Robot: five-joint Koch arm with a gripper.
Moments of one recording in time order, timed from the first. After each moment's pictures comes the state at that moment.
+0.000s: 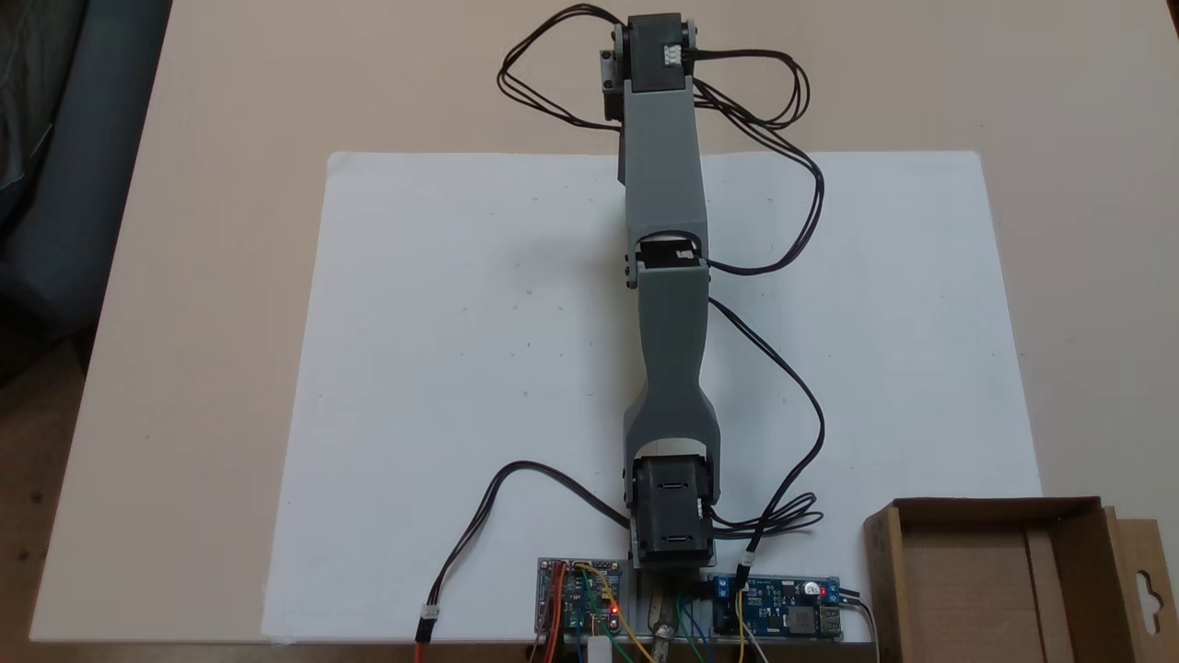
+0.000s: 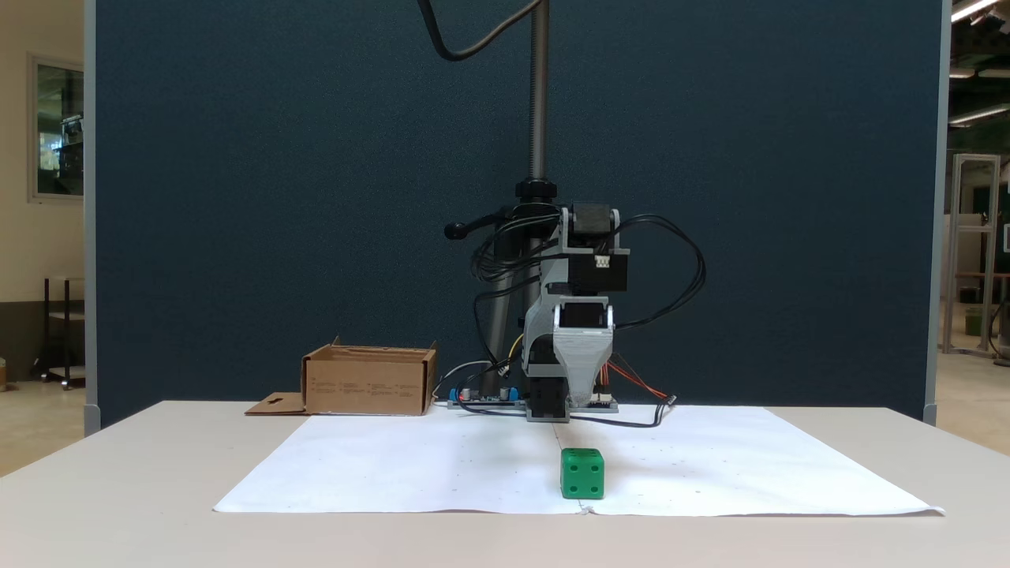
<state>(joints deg) -3.6 47.2 26.4 82.8 10.6</state>
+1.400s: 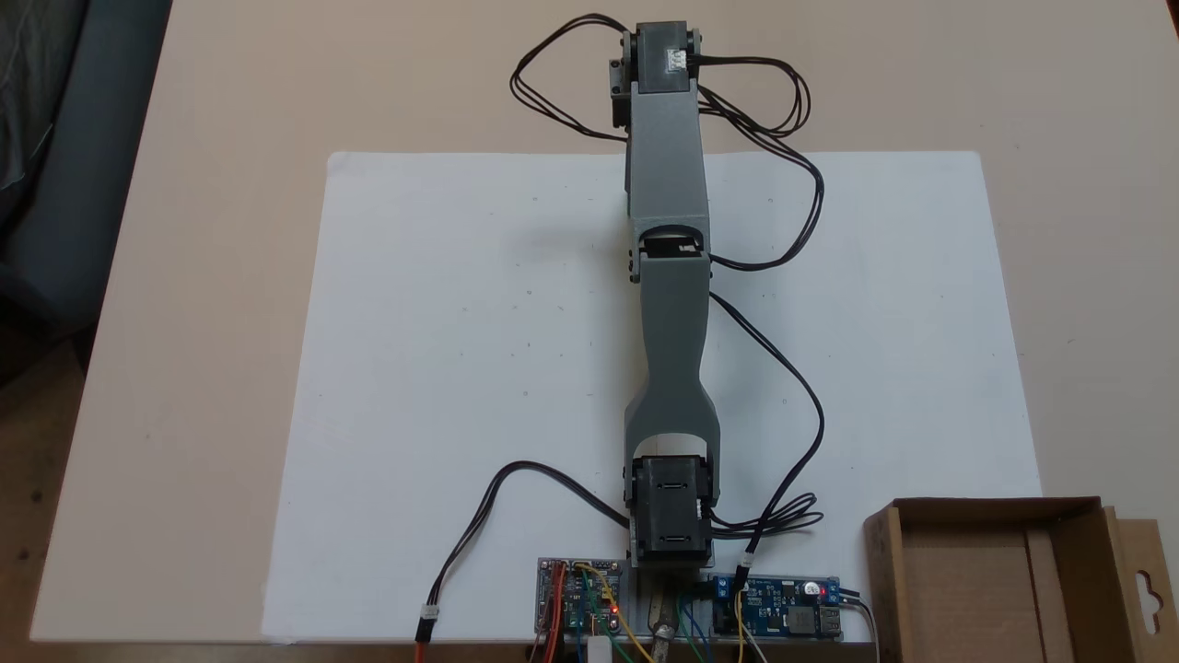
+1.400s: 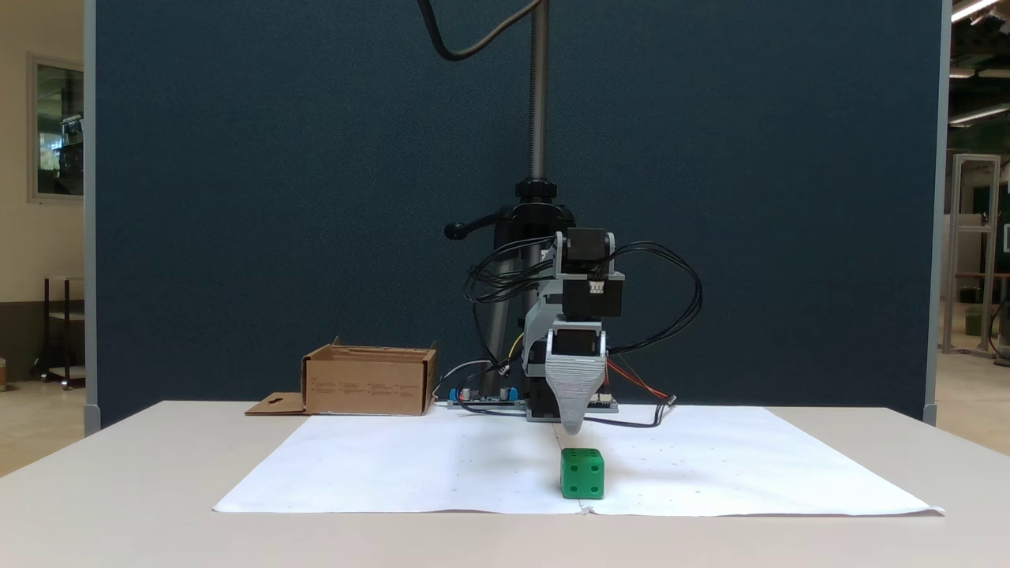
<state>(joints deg) -2.2 42.9 26.4 82.8 11.3</state>
